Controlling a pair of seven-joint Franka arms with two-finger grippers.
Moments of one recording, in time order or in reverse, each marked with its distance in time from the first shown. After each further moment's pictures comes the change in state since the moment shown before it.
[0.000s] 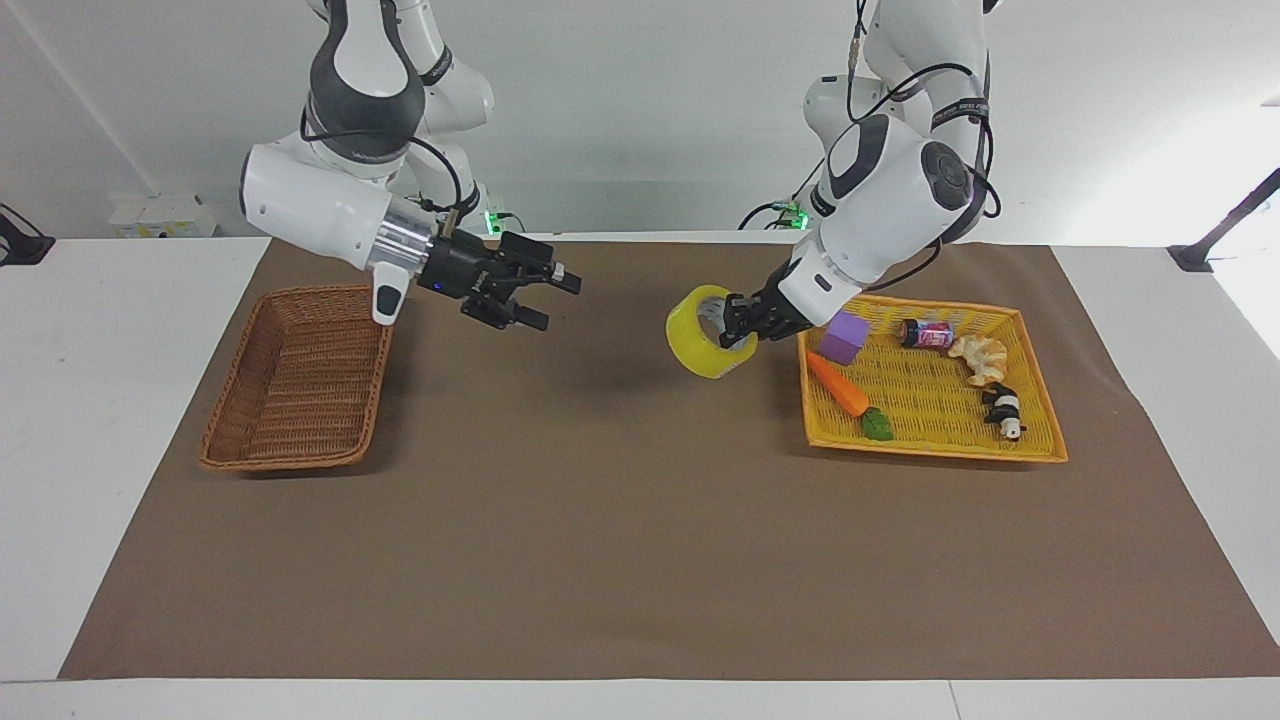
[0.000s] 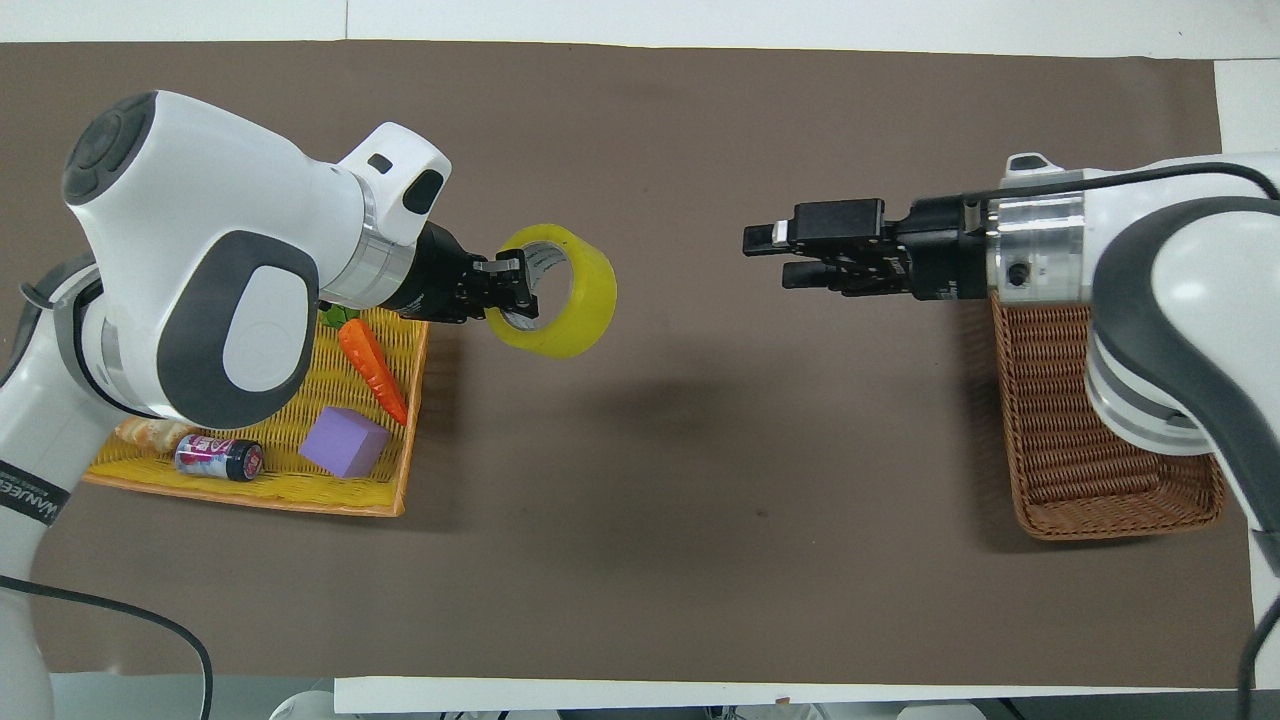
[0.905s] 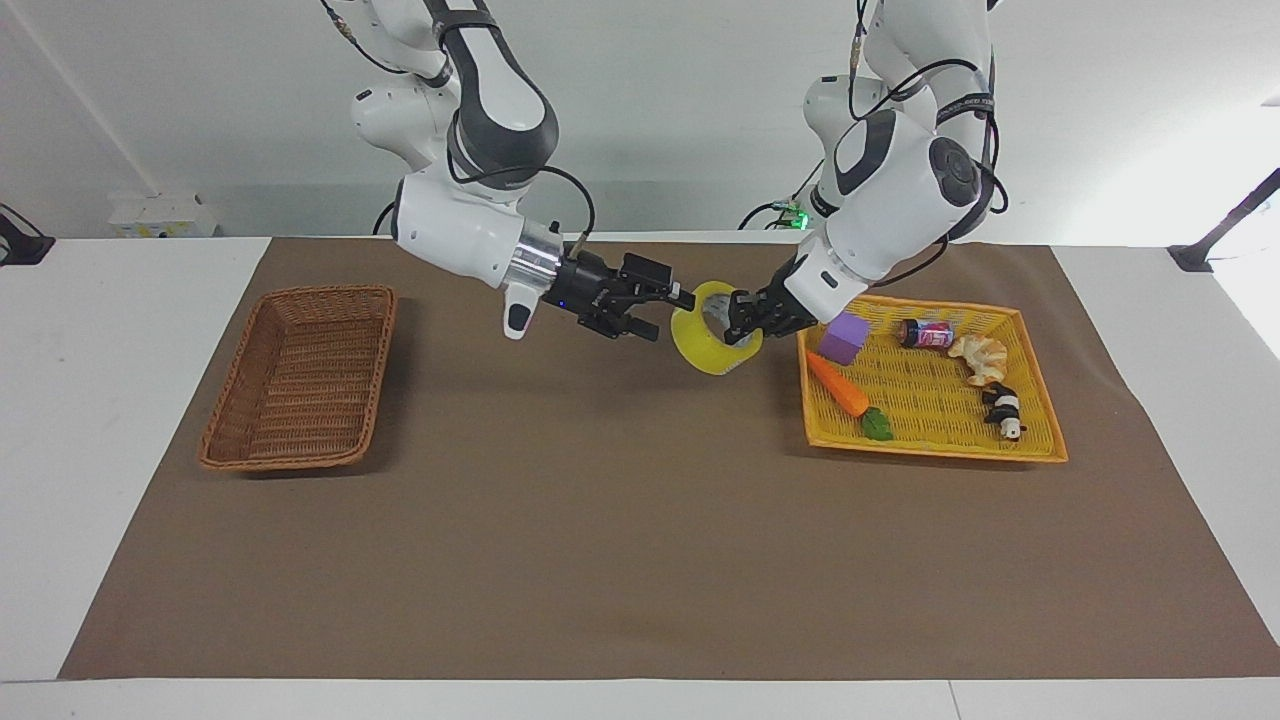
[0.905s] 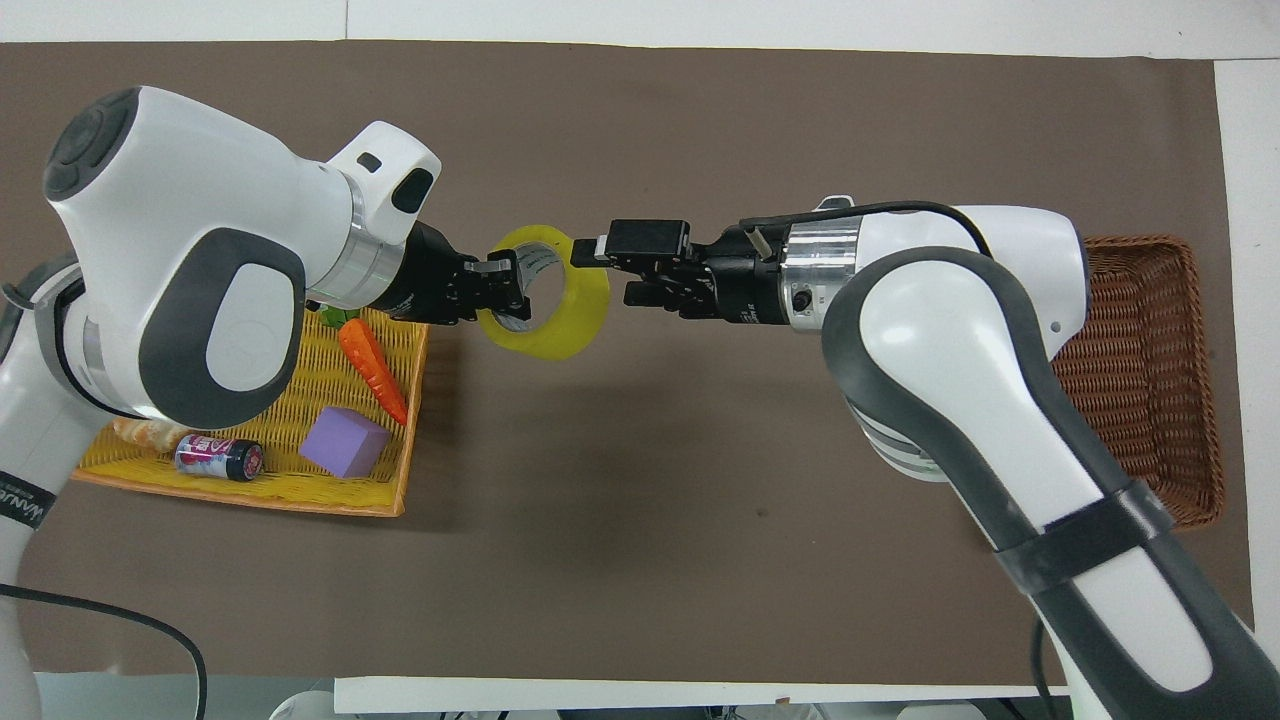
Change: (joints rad) left arm 0.001 -0.009 0.010 0.001 0.002 -0.020 0.000; right arm 0.239 0.074 0.000 0.025 0.151 0.243 0.078
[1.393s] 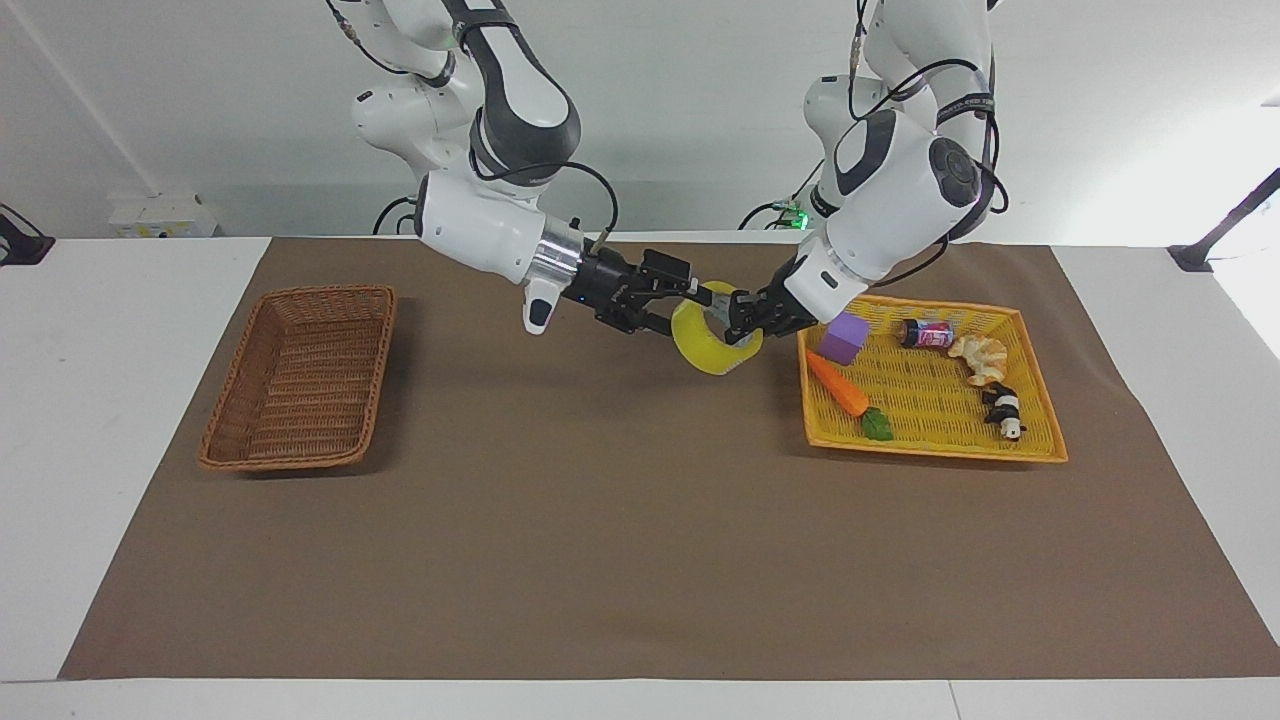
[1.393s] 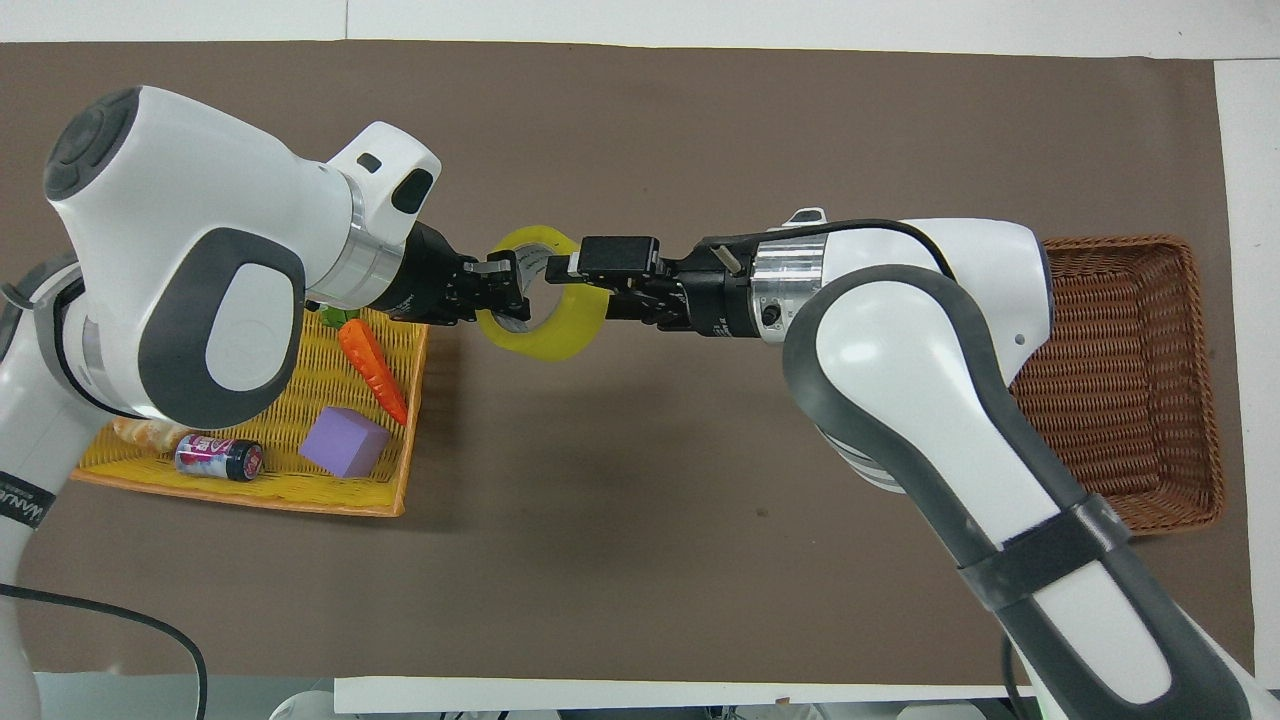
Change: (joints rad) left arm 0.000 0.000 0.001 0.000 0.001 -0.003 0.000; right arm 0.025 0.006 -0.001 0.000 0.000 0.007 0.002
